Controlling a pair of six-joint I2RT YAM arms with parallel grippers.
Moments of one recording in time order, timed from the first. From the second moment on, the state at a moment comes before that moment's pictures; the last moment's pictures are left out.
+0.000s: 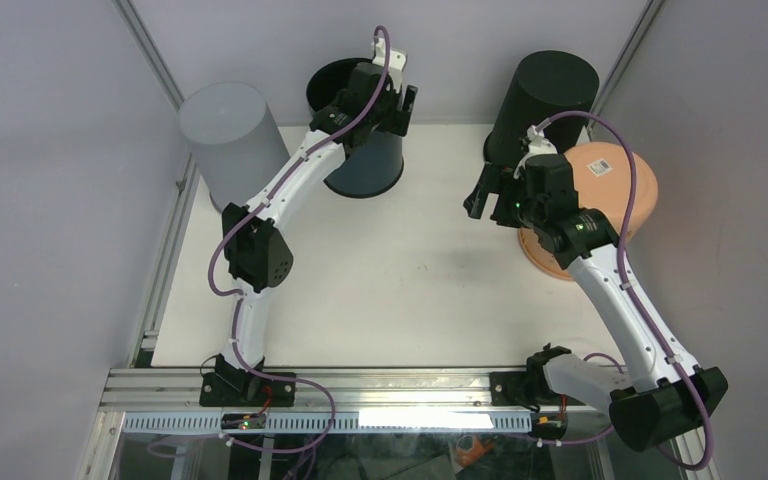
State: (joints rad) left arm -0.57 2.16 2.25 -0.49 -0.18 -0.04; right arm 0.35 1.08 1.15 -0.69 0.01 0.44
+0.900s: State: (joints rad) left arm -0.58 2.14 2.25 -0.56 -0.02 -0.07; right arm 0.35 1.09 1.15 -0.67 -0.01 0.44
